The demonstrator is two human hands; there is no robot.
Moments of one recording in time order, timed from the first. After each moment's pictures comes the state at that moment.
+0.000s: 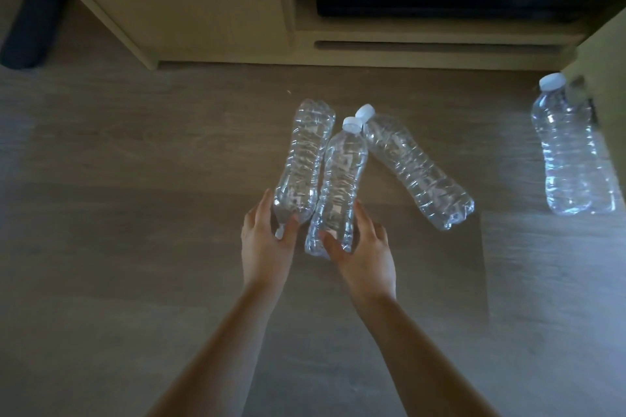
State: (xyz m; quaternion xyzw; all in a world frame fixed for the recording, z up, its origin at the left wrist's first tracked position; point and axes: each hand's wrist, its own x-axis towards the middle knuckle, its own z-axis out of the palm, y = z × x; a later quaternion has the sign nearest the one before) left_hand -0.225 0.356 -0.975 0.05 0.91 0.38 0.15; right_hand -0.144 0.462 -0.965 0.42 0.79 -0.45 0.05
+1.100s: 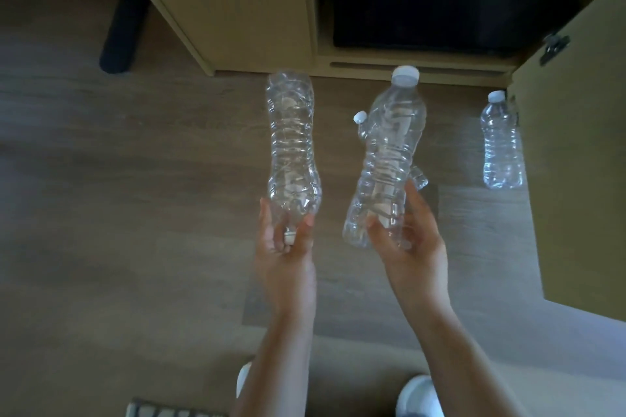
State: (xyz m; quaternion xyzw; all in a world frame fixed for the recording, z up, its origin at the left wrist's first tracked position) left_hand -0.116 0.335 -0.736 -0.21 0.67 0.70 0.13; right_hand -0.059 0.439 -0.721 0.42 0.67 -0.61 -0.12
